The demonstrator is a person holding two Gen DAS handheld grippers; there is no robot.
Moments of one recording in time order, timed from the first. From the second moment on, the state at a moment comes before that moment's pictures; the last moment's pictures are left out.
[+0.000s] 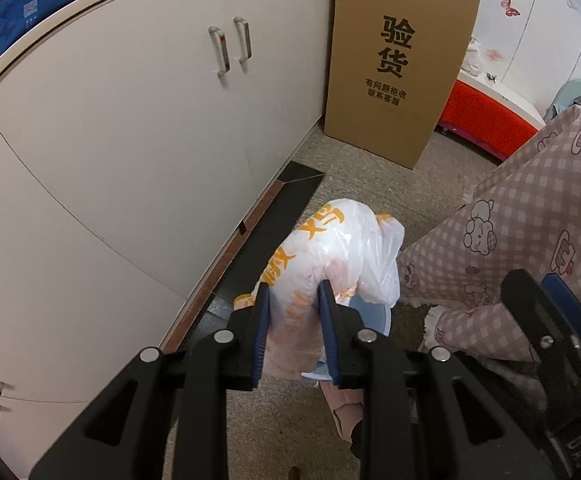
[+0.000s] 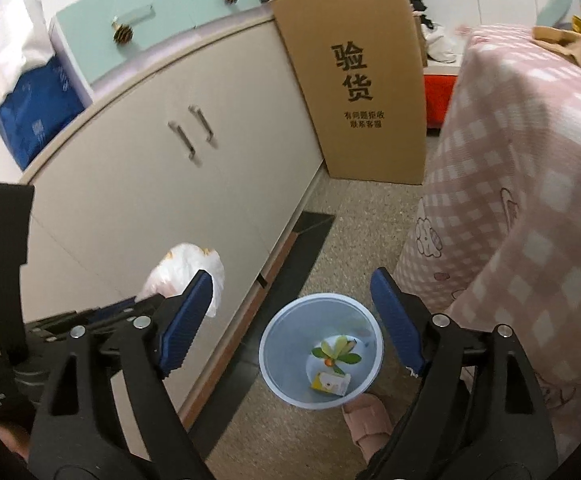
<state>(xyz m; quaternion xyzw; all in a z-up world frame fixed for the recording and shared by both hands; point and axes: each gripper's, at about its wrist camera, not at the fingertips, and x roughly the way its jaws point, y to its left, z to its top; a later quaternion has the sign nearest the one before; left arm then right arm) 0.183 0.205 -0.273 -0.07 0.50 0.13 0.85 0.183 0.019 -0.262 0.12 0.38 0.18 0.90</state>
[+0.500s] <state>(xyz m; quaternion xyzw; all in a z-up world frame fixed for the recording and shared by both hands) 0.190 0.194 -0.262 -0.08 0.49 0.13 0.86 0.181 0.003 -0.258 0.15 0.37 0.18 0.90</state>
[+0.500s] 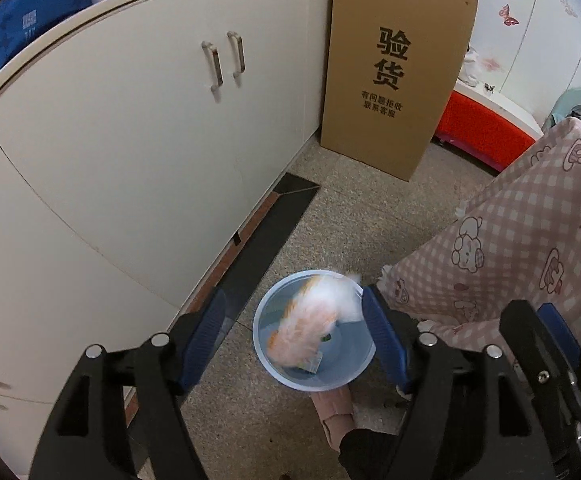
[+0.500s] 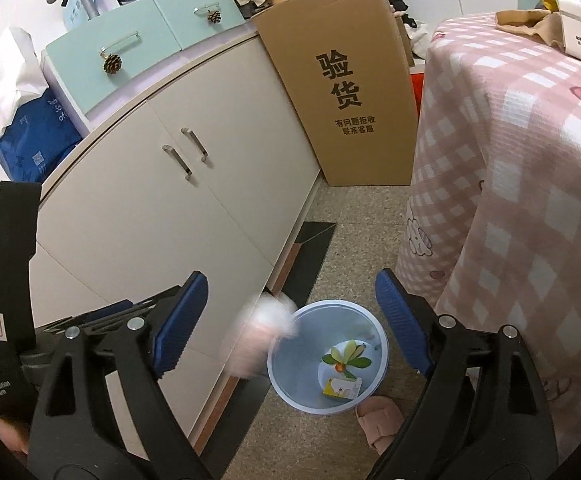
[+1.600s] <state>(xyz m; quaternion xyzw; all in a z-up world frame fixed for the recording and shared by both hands) 0.115 0.151 -0.129 -0.09 0.35 0.17 0.92 0.102 -0.071 -0.138 0.14 0.25 0.15 0.95</state>
